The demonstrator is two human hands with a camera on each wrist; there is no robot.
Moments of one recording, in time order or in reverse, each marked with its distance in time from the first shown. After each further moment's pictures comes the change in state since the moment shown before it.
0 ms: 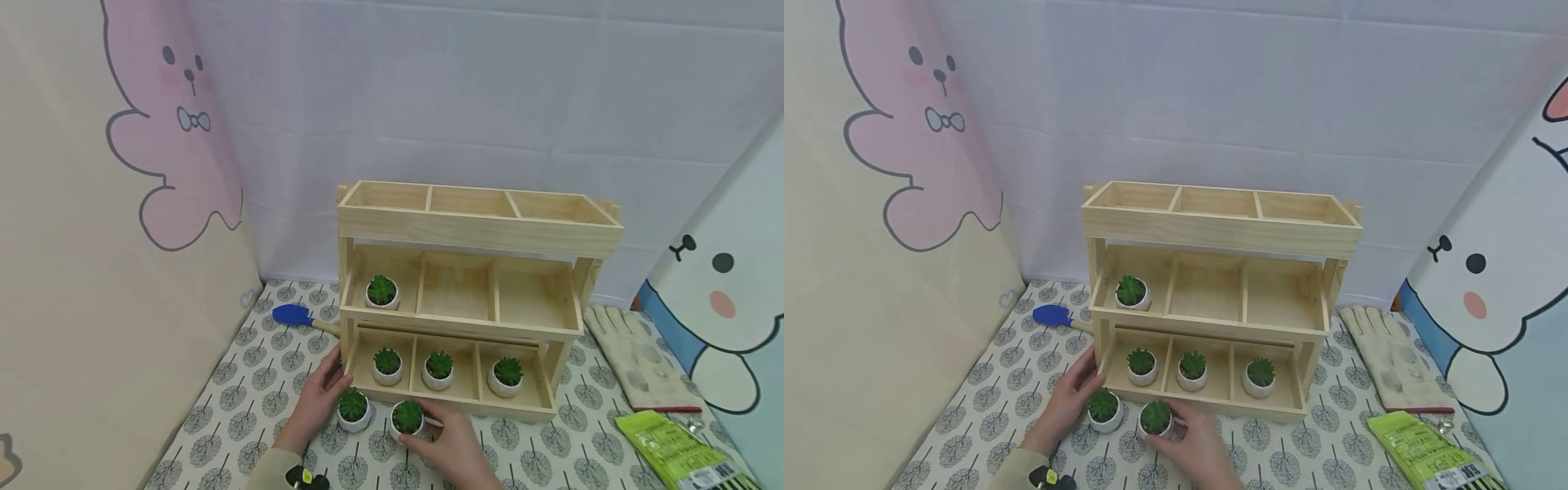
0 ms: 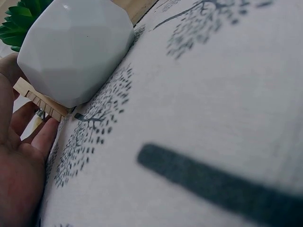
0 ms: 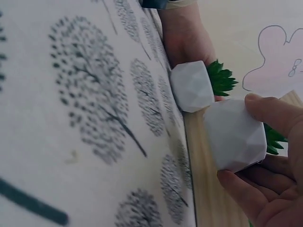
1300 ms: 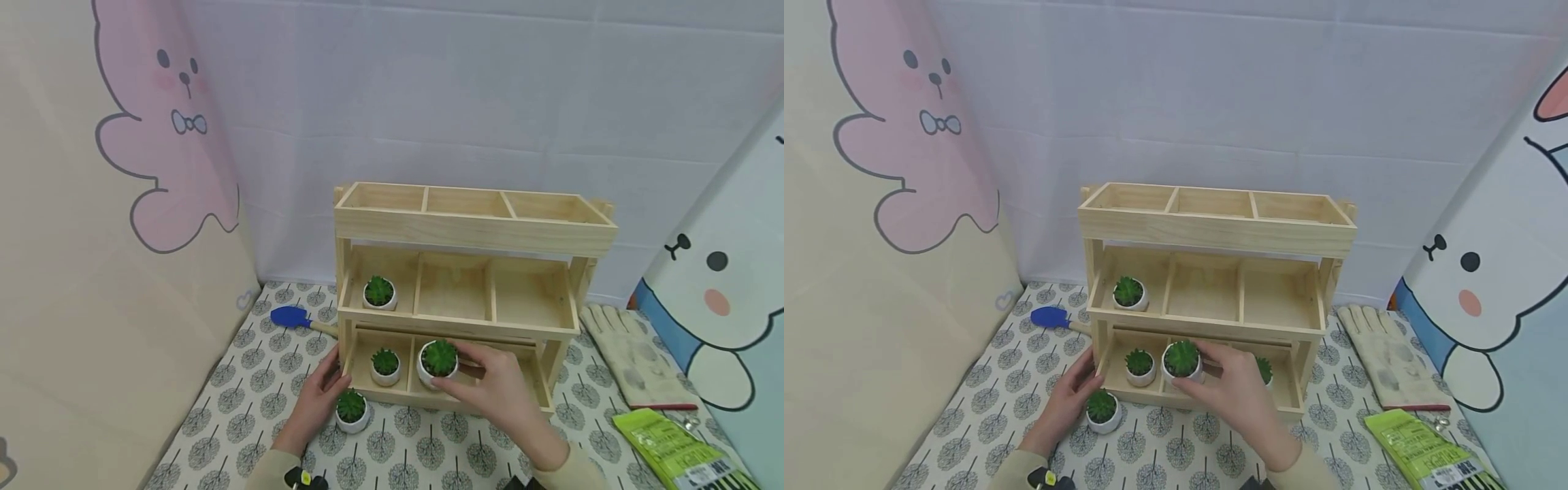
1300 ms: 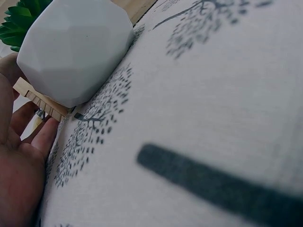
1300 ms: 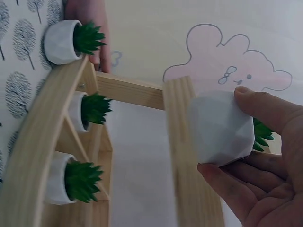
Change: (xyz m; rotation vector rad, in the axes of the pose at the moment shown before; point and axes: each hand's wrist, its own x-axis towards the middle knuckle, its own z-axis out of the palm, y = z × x) left_hand 0.001 0.001 0.000 0.015 0.016 -0.035; right_hand 0.014 -0.090 -0.093 -0.225 0.215 -0.337
